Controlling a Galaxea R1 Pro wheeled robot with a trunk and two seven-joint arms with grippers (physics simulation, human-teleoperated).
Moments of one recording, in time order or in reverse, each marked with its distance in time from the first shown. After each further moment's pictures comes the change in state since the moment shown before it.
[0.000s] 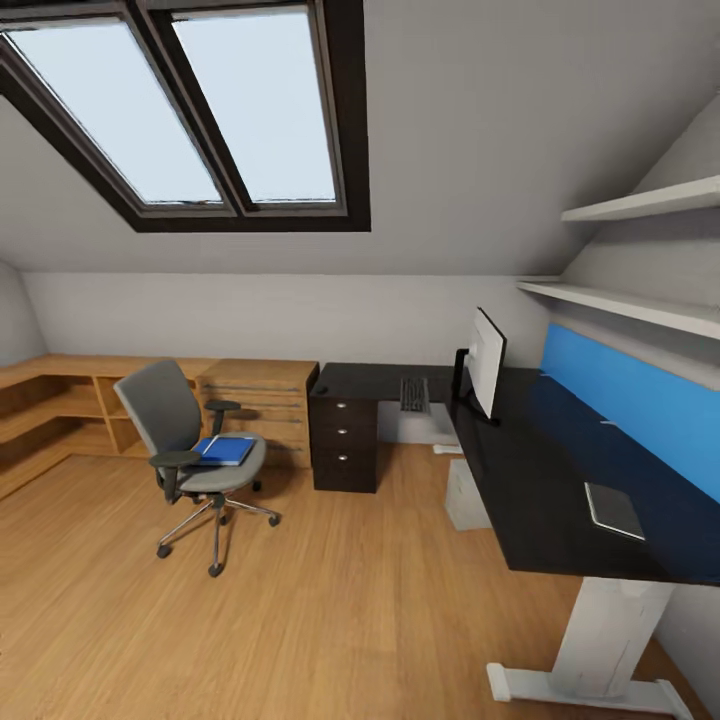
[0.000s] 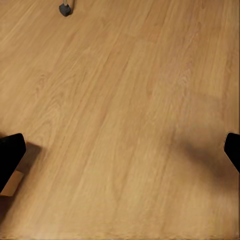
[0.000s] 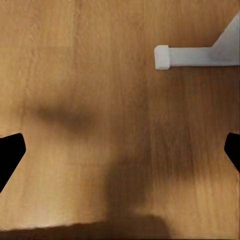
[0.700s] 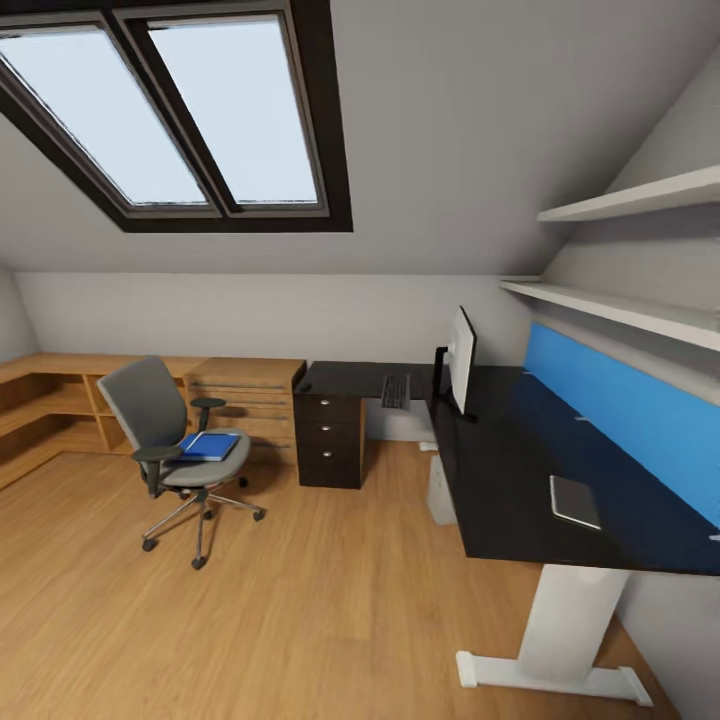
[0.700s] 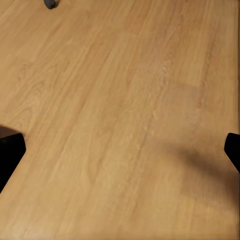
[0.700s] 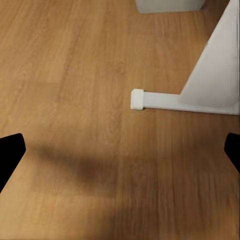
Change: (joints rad) left arm 0.000 0.001 0.003 0.001 0.001 -0.006 -0.004; right arm 0.099 -0.005 0.001 0.002 0.078 -0.349 -0.004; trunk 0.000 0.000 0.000
